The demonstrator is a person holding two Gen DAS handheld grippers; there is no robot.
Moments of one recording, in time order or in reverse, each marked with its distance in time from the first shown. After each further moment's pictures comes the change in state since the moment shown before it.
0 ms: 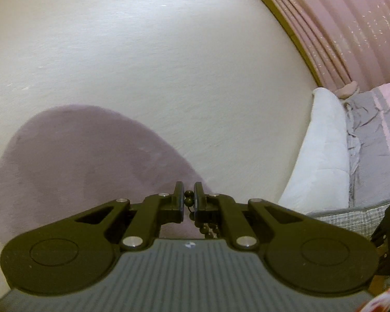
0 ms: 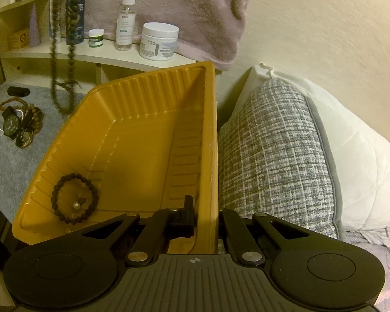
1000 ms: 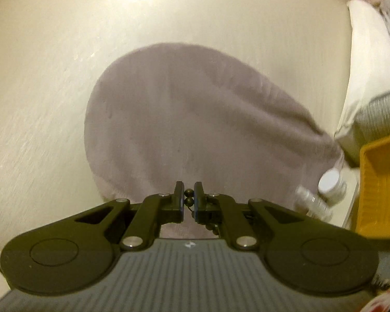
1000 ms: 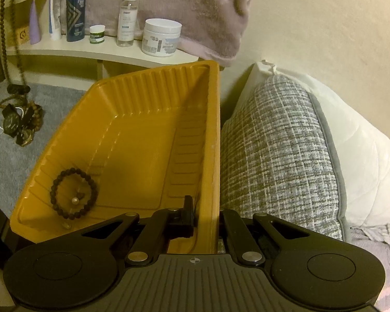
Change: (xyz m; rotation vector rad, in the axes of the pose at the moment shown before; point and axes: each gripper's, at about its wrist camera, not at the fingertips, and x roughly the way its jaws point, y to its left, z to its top) left arm -0.060 0.024 -0.103 0.262 0.182 0.355; right arm 0.003 0.003 -0.002 0.004 0.011 -0.001
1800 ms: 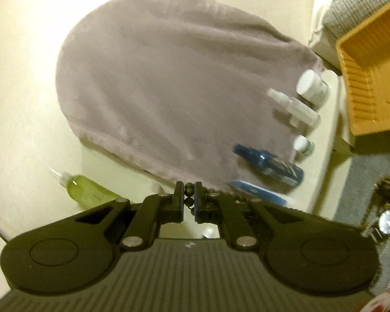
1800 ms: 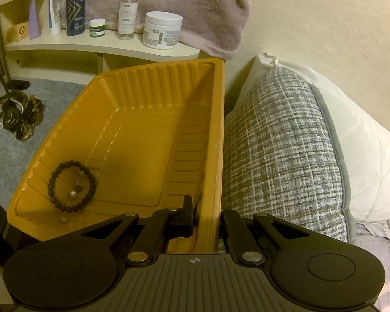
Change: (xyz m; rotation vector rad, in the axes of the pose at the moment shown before) left arm -0.012 -0.076 -0.097 0.251 0.181 0.064; right arm 0.004 0.002 -0.003 0.005 0.027 0.004
